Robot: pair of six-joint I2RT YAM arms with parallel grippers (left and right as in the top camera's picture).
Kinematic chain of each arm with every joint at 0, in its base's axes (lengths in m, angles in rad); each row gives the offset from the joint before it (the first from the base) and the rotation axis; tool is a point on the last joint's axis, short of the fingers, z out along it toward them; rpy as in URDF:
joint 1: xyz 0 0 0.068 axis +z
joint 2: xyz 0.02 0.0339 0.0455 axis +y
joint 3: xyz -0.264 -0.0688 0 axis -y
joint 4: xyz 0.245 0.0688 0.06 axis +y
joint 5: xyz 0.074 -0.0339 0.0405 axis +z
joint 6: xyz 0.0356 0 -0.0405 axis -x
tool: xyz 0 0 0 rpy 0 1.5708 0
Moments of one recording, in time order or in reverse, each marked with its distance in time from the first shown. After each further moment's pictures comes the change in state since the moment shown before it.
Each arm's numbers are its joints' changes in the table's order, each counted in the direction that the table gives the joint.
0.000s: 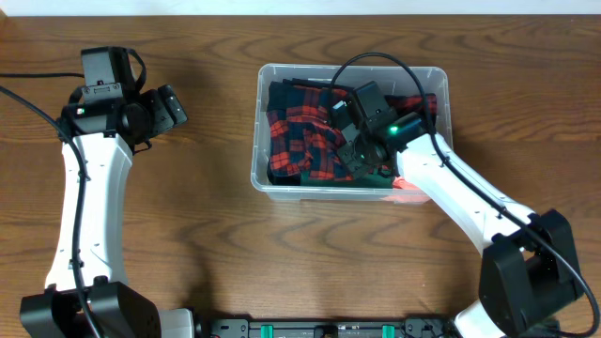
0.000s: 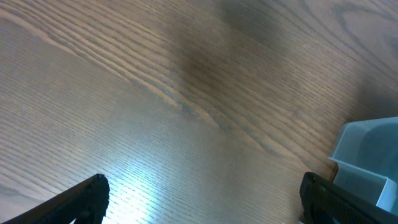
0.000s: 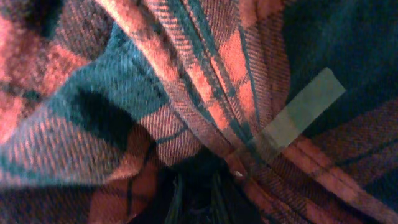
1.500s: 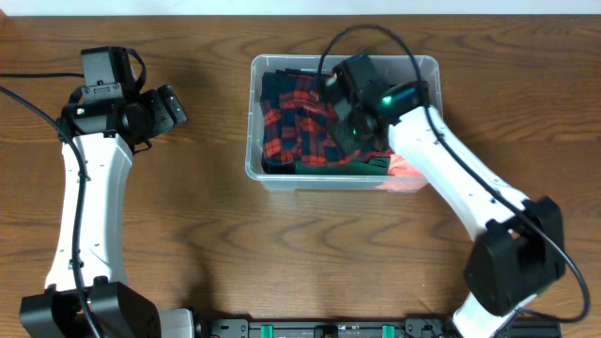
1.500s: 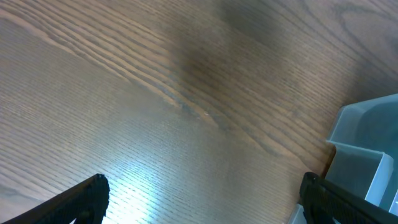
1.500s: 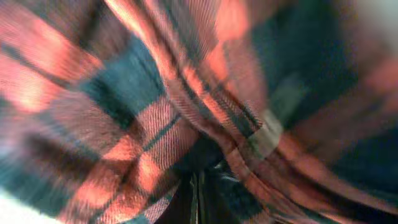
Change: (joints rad) left arm 0.000 0.000 0.000 0.000 0.000 0.000; right arm 0.000 0.077 0.287 0.156 -0.010 -0.012
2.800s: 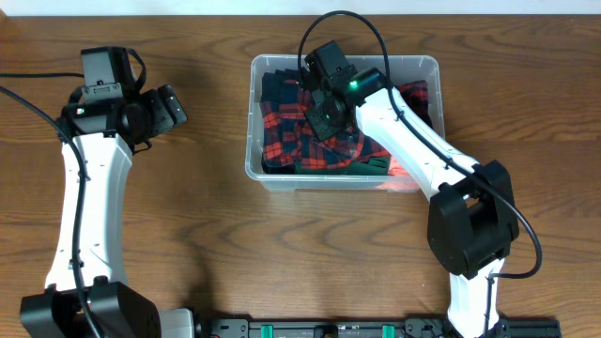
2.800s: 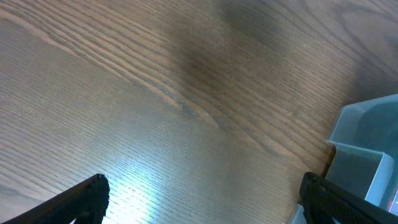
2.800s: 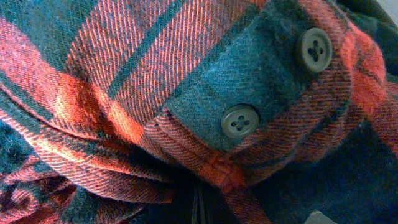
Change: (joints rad) left arm 0.000 0.000 0.000 0.000 0.000 0.000; right arm 0.036 0.255 0.193 0.006 0.013 -0.128
